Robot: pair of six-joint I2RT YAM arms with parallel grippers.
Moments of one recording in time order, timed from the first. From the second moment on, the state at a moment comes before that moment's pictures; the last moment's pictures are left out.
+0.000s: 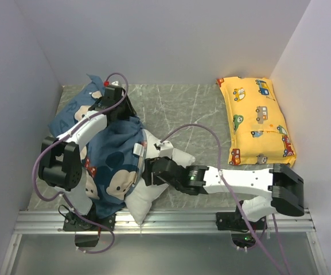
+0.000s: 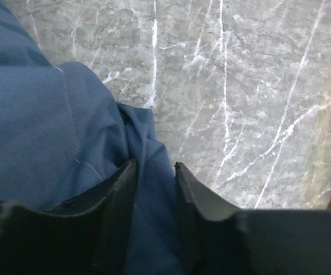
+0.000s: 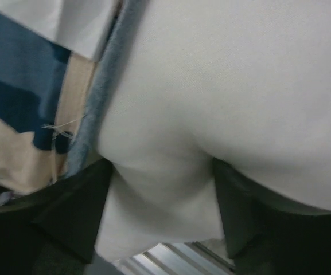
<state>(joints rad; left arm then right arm) -0.29 1.71 1.30 -0.29 0.00 -0.61 1.27 1.38 0.92 -0.20 0.42 0.80</state>
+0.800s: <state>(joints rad) -0.48 1.08 1.15 -0.46 -0.03 -0.49 0.80 1.32 0.88 -0.20 0.27 0.70</state>
